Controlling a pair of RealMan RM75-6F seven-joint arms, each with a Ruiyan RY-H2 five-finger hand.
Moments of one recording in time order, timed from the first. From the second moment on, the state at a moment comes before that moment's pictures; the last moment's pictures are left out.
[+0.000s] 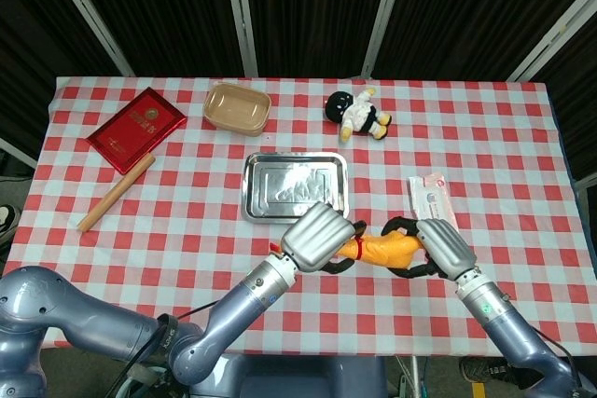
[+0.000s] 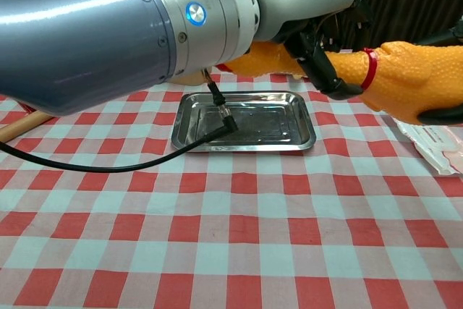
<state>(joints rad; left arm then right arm) -1.23 -1.66 -0.30 -1.87 0.79 1.13 0.80 0.49 -1.02 0.11 -1.92 -1.40 0.97 0.28</state>
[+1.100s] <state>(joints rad) -1.23 -1.68 -0.29 -1.85 0.79 1.13 0.78 0.51 -1.02 0.11 -1.88 -1.40 0.96 0.37</state>
